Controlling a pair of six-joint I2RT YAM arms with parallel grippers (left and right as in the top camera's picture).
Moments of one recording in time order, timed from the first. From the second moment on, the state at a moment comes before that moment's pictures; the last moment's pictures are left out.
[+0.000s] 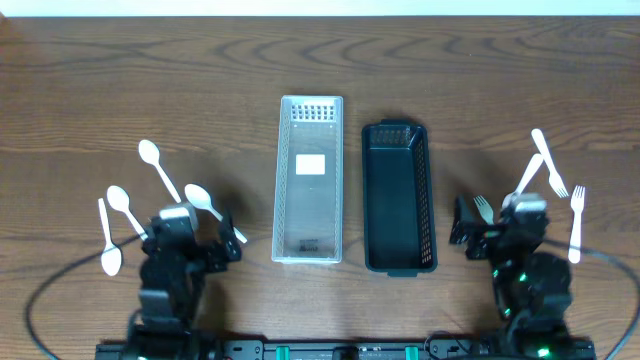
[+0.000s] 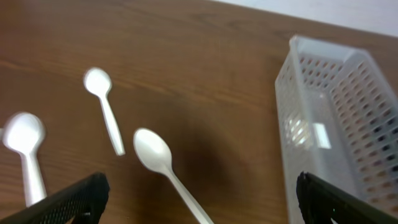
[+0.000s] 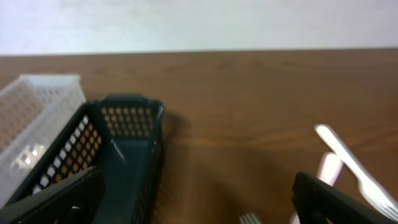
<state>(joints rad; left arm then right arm) -0.11 0.35 0.41 -0.55 -0.09 -0.23 0.09 0.37 0.33 -0.27 0.01 0.12</state>
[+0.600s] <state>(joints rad) -0.11 1.31 1.10 -1.16 -0.14 -0.23 0.05 1.37 1.12 -0.95 -0.04 0.14</state>
